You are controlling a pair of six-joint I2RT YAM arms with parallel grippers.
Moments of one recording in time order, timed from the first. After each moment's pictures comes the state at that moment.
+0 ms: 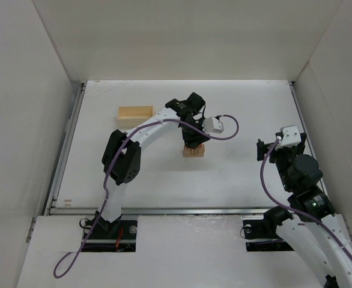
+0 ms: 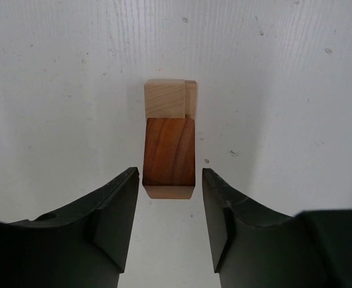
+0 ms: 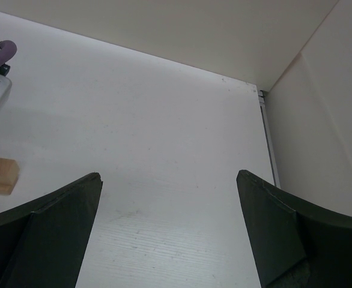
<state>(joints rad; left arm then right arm) -0.73 2.07 1.84 -0.95 0.35 0.71 0.41 0.41 0.67 -0.30 0.36 -0.24</state>
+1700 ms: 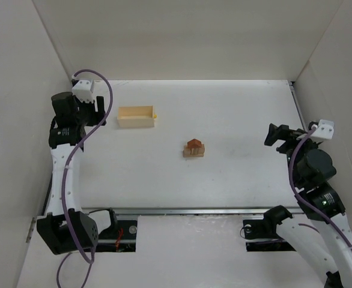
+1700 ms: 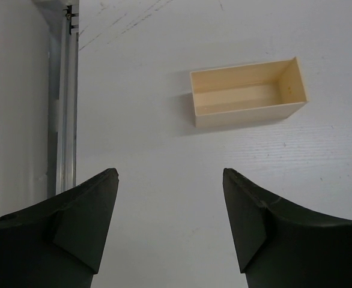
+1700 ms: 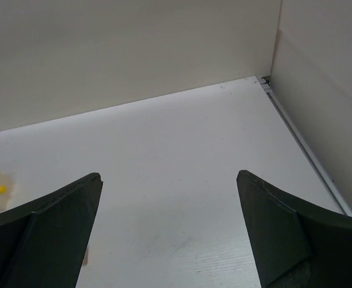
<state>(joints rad) 0.18 1.17 1.19 -0.47 0.21 0.17 0.41 0.49 0.84 -0.32 0.56 0.15</state>
